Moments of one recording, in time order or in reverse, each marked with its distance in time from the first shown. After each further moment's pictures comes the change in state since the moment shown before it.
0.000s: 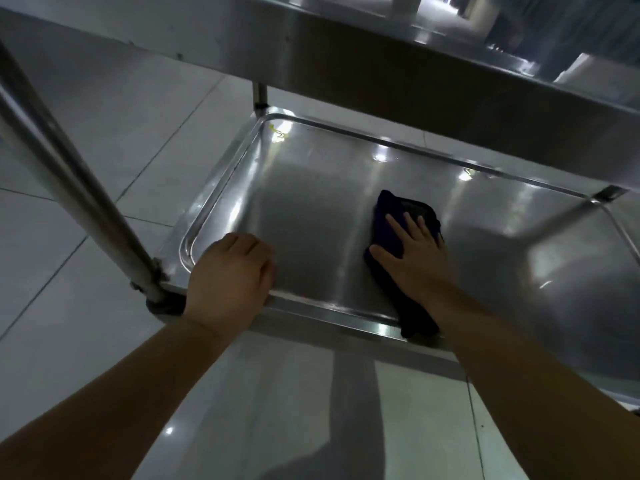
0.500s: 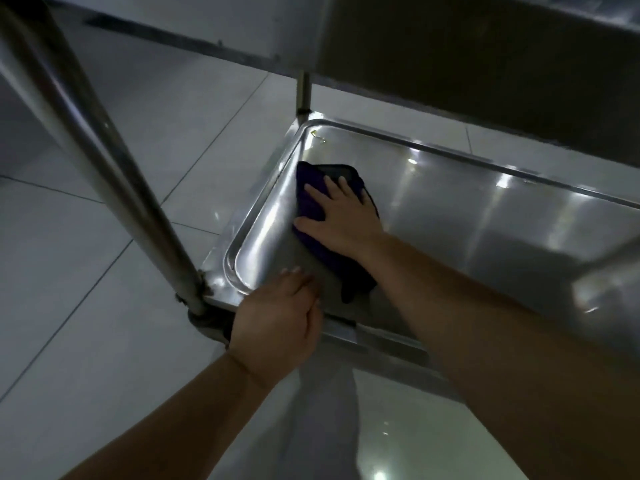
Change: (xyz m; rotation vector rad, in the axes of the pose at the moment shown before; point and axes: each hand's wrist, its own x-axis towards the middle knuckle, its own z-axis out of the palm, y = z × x) left_hand -0.022 -0.006 0.008 -0.102 -0.048 -0.024; right_hand 0.085 -0.171 0.019 0.015 -0.107 -0.364
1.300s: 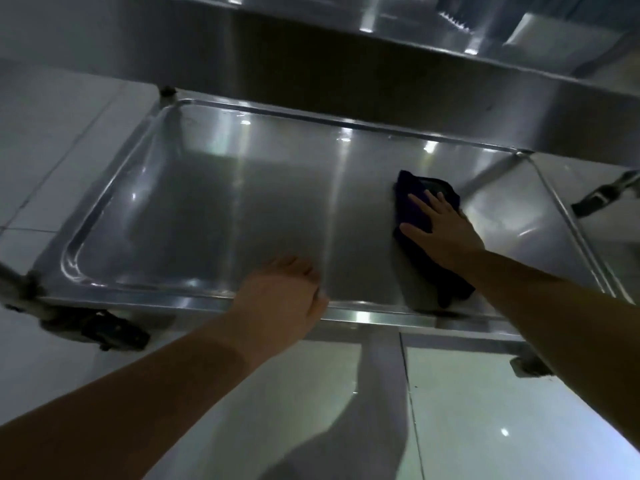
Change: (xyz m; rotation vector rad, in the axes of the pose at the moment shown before) left_hand 0.038 0.175 0.044 0.159 -0.336 0.346; right_hand -0.218 0.298 -0.046 -0.013 0.076 0.458
